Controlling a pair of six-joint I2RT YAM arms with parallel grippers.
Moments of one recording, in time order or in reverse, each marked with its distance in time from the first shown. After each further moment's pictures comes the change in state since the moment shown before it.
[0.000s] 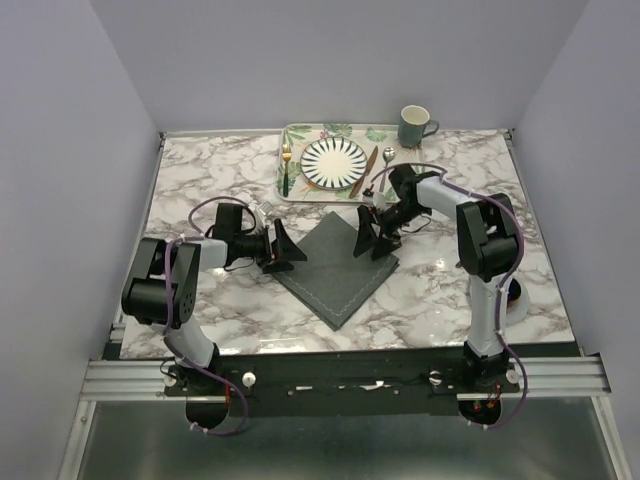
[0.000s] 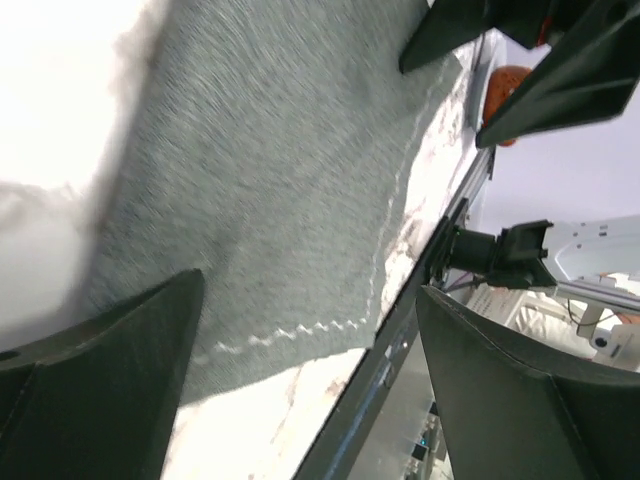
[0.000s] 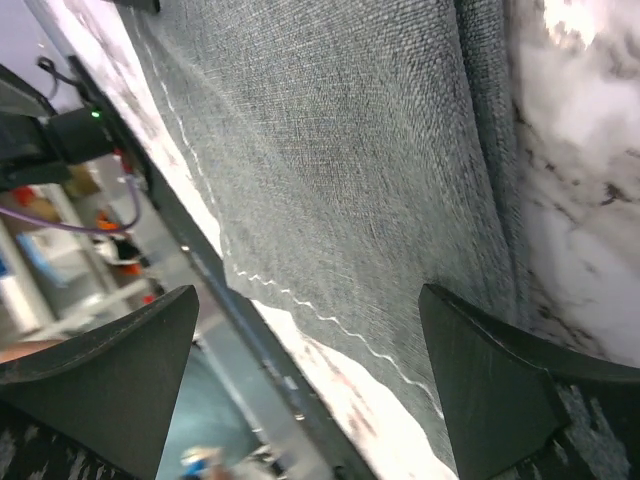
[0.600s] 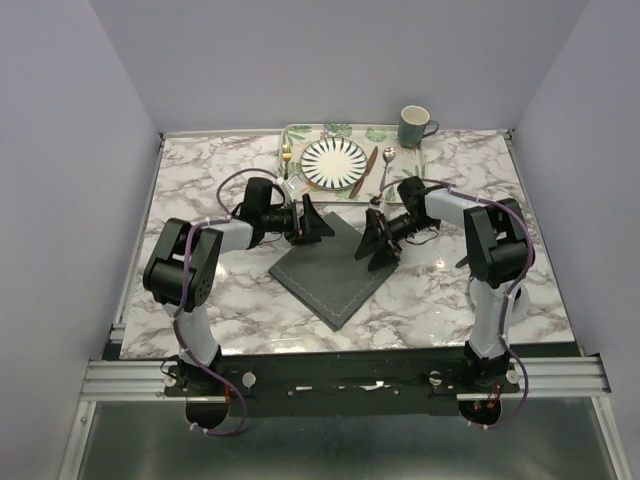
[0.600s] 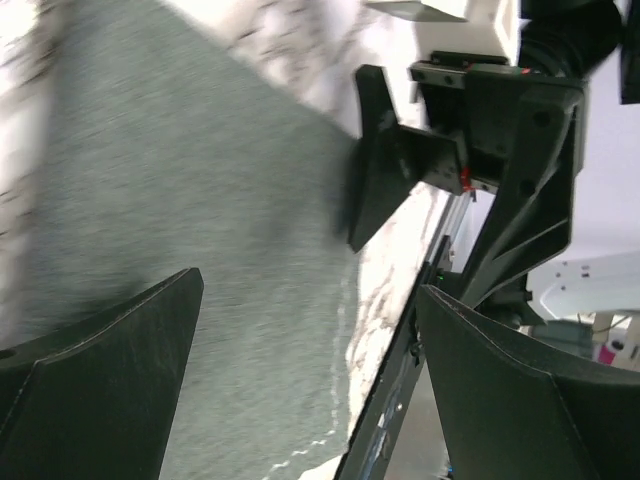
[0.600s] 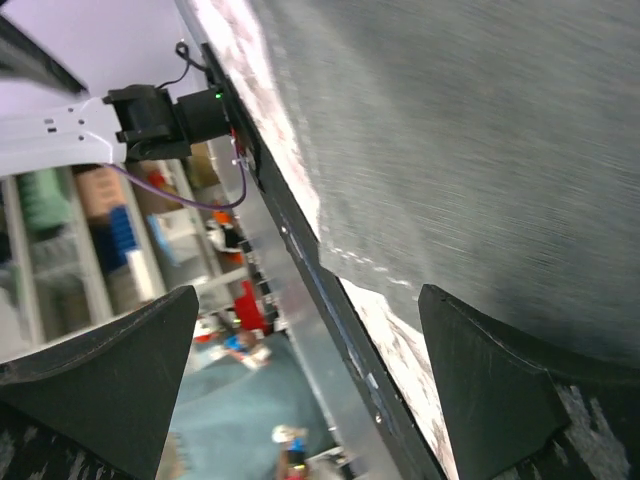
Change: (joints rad) left arm -0.157 0.106 0.233 0.169 -0.045 -0.138; right arm -0.020 -0.112 -0.177 0.109 -0.245 0.101
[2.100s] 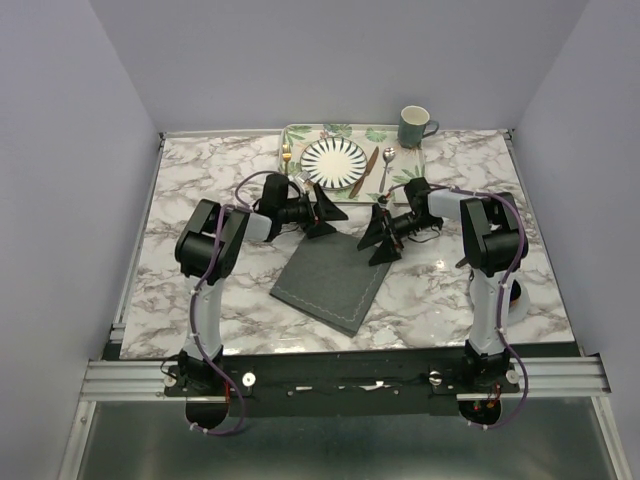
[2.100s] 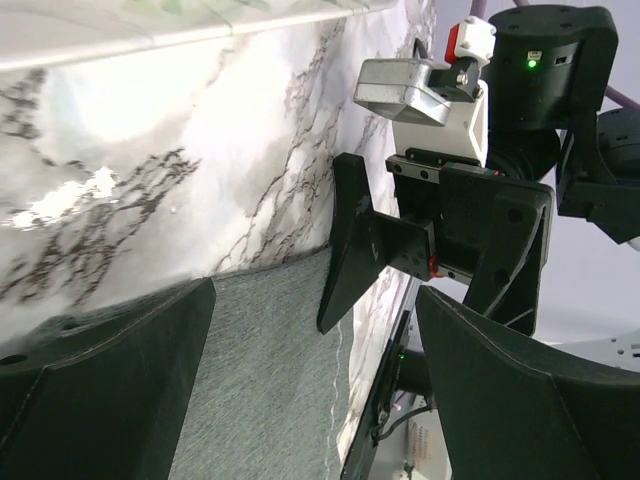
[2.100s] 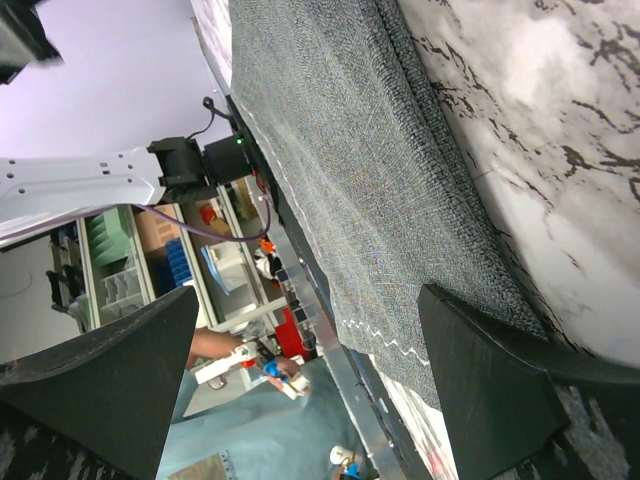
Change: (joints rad) left arm -0.044 0.327 0.190 0.230 -0.090 -0.294; right arm -0.076 0.149 0.021 0.095 -0.031 0.106
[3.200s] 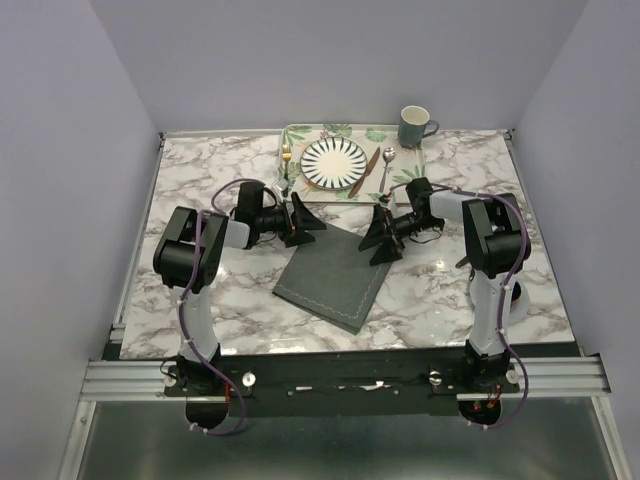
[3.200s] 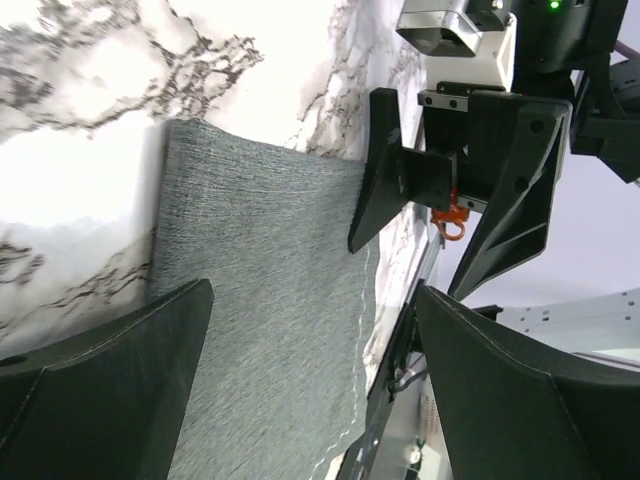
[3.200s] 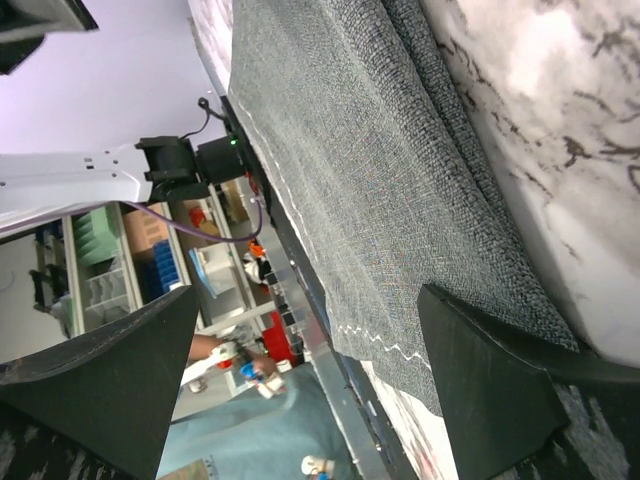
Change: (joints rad) left arm 0.115 -0.137 -0.193 -0.027 0.098 0.108; right arm -0.006 -0.027 -0.034 0.039 -0.007 -0.016
